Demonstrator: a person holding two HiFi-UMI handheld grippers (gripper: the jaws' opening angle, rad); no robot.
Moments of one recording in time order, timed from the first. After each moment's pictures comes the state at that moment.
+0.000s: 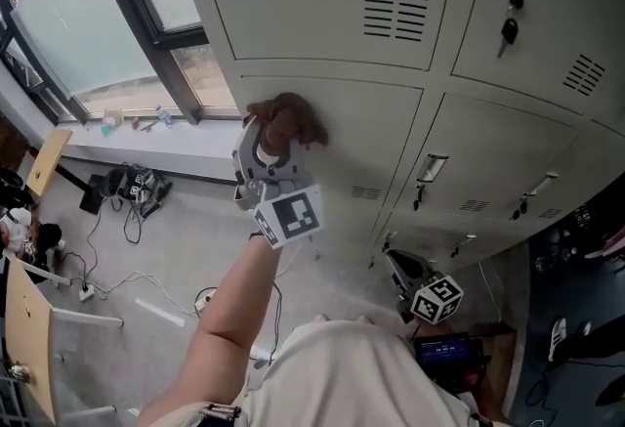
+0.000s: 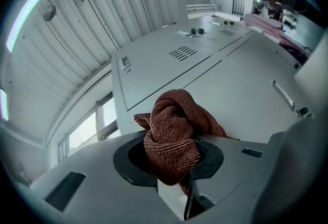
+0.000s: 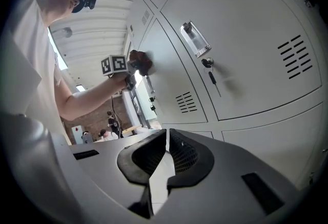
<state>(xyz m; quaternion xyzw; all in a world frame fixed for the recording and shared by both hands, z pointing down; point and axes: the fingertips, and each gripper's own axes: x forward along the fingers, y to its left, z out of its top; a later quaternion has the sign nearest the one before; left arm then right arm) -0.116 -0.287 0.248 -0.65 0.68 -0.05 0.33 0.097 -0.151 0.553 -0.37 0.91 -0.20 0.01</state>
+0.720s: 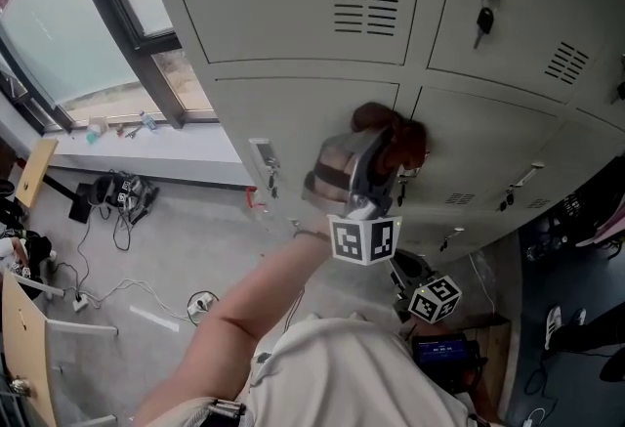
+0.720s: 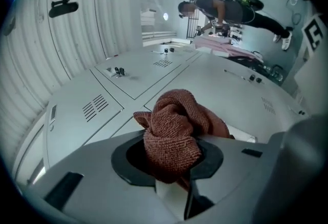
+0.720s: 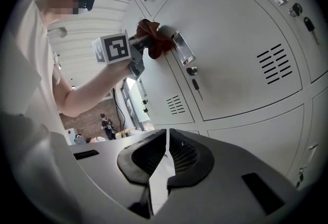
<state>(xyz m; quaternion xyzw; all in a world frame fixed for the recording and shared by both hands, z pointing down) 0.104 -0.255 0.270 -0.72 0.47 -0.11 0.49 0.129 -0.145 0.555 -0.41 0.89 -0.21 0.02</state>
